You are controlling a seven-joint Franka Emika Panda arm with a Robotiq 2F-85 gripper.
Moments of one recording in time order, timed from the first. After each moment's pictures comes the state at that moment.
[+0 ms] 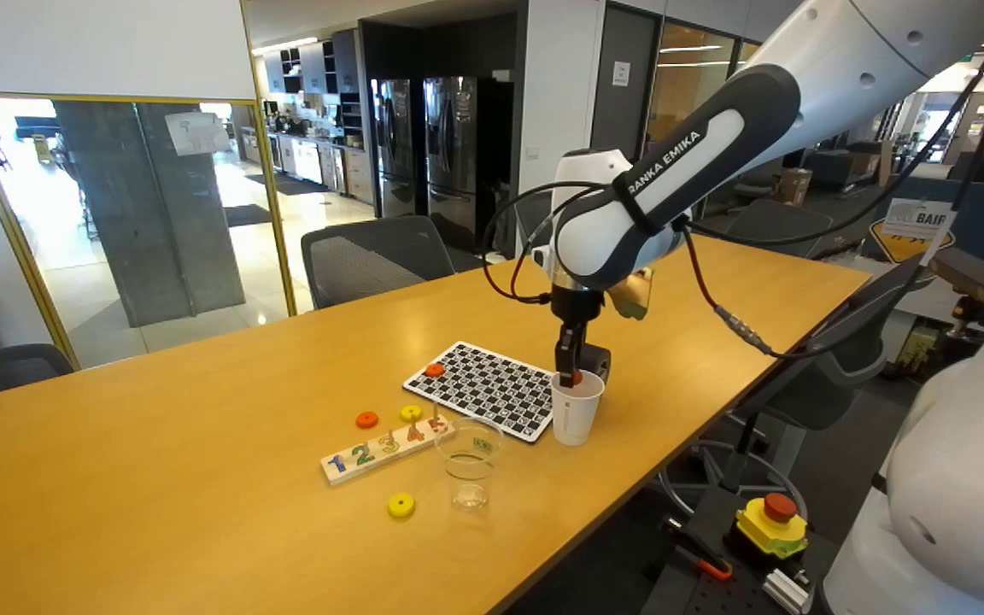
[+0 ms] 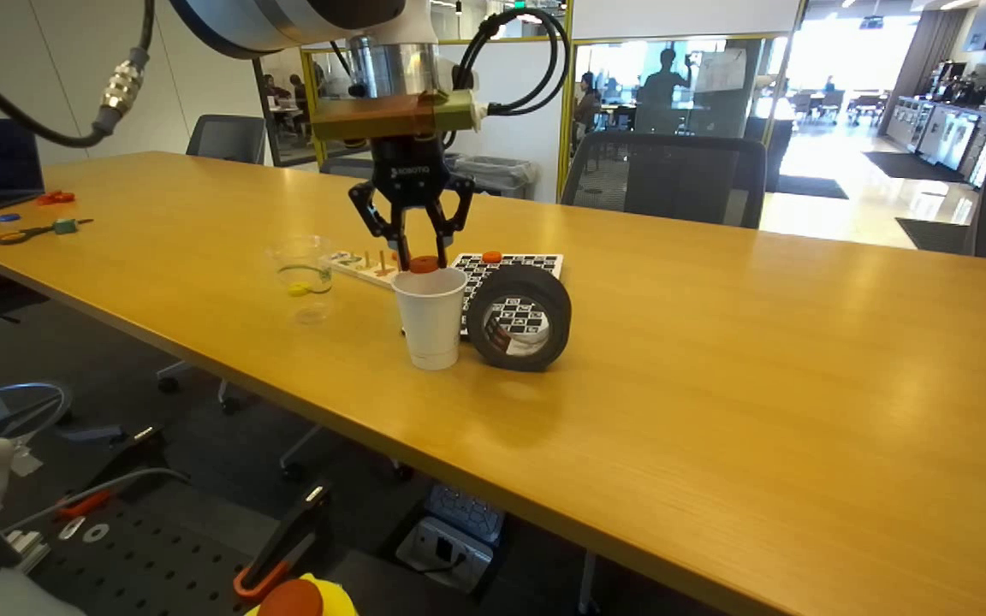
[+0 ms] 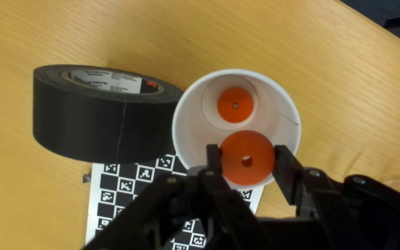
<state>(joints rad) -0.10 -0.19 -0.11 -2.57 -0.18 2.42 -0.47</state>
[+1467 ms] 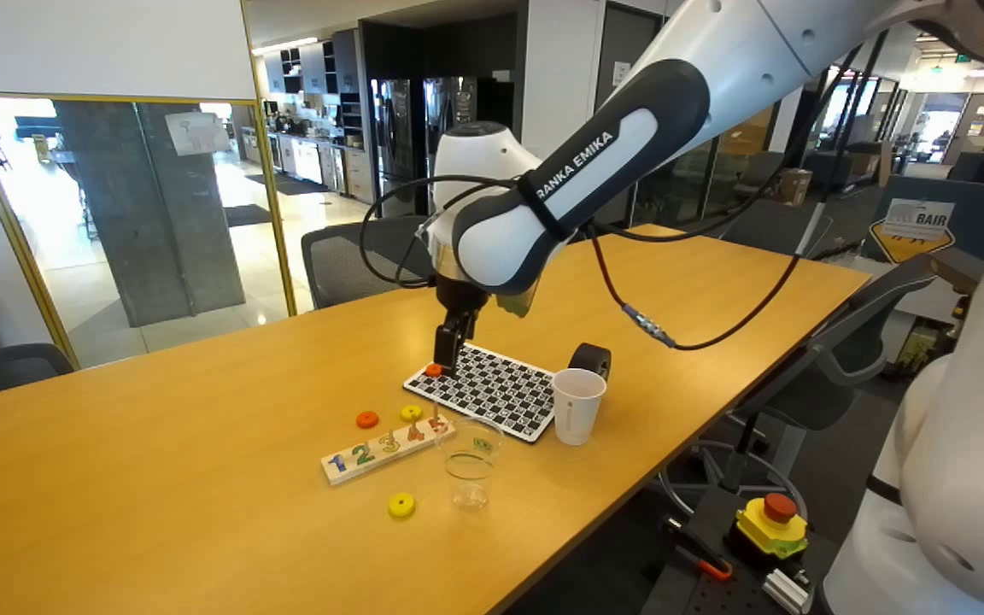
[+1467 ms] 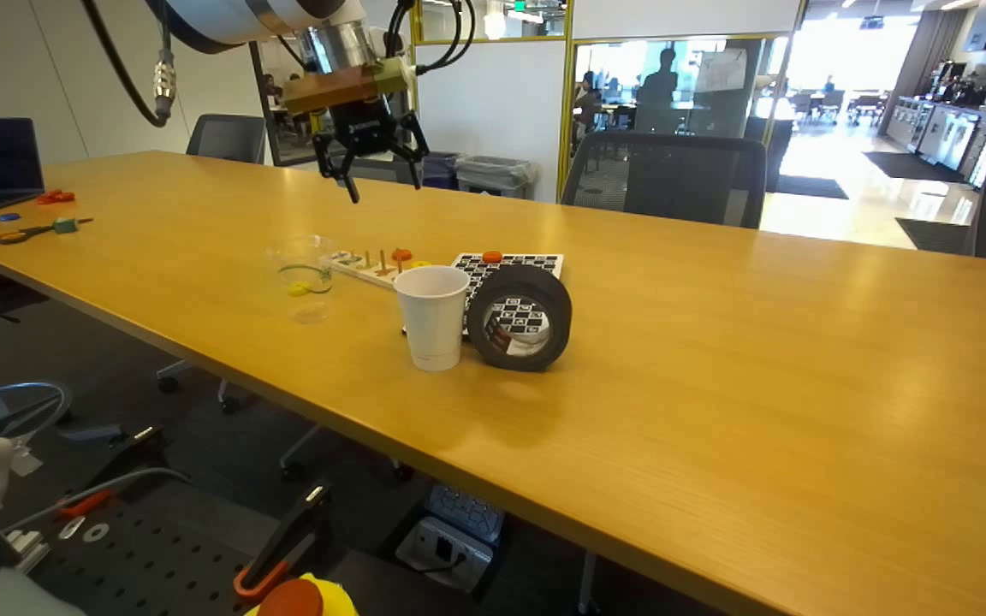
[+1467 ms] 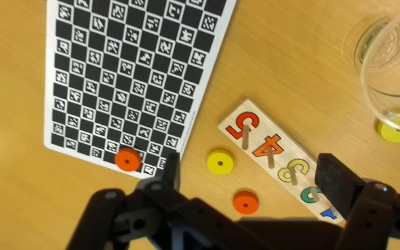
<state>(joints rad) 0.03 -0.01 0.06 -2.32 -0.26 2.50 -0.23</state>
